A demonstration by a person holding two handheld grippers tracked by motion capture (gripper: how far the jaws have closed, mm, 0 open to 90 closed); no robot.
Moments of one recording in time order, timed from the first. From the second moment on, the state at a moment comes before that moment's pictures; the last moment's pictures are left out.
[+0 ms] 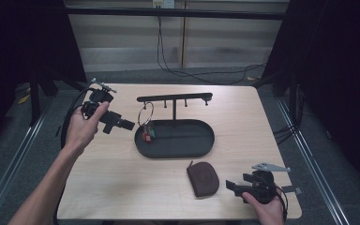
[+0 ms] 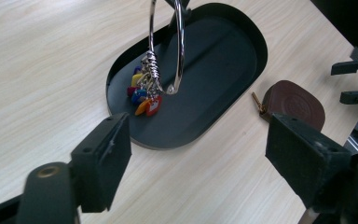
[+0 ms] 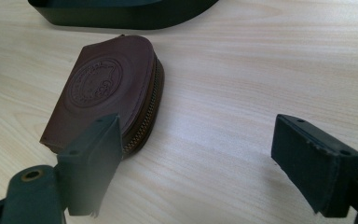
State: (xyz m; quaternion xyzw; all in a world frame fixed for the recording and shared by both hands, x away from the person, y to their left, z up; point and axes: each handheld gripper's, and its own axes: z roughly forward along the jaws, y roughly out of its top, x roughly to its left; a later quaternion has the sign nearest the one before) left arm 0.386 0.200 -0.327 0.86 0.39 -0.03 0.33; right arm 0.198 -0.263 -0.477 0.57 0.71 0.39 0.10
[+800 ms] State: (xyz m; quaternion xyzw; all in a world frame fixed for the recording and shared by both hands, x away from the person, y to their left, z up) left arm 0.325 0.242 -0.367 0.84 0.39 0.02 0.38; right arm 0.197 -0.263 -0.476 0.58 0.71 0.39 0.11
